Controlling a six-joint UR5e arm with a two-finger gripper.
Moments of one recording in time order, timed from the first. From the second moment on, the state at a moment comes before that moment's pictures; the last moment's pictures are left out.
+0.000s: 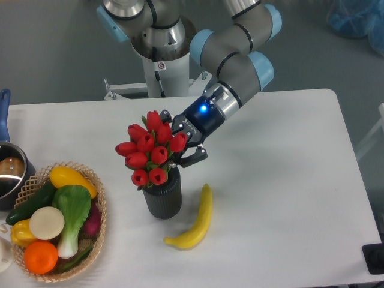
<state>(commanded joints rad) 2.69 -1.76 -2.01 -0.82 0.17 1.45</state>
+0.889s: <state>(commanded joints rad) 2.68 -1.63 -1.99 -0.82 0.16 1.24</state>
